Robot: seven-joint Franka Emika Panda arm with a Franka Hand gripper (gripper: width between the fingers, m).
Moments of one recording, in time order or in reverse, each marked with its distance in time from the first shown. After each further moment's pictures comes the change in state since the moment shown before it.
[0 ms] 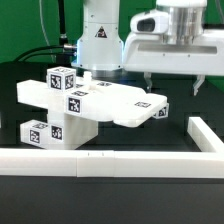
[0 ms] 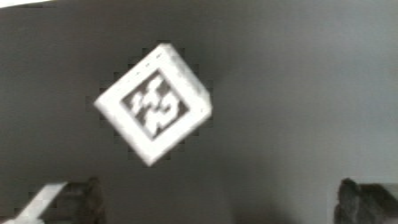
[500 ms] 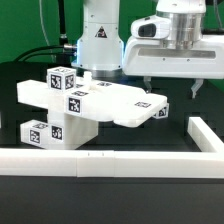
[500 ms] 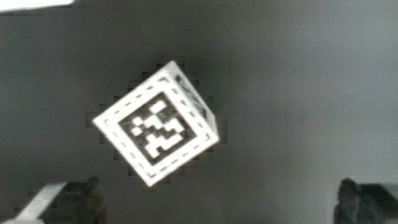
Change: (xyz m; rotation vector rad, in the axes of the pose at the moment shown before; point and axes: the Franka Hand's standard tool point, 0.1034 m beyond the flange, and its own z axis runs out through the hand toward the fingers) arm -0.003 0.004 -0.005 -0.009 -0.015 -0.131
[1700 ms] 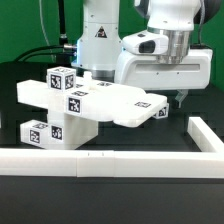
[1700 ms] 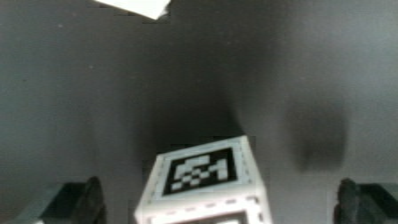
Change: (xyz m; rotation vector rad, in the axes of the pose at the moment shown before) arm -0.016 0.017 0.037 -0.051 0.040 -0.292
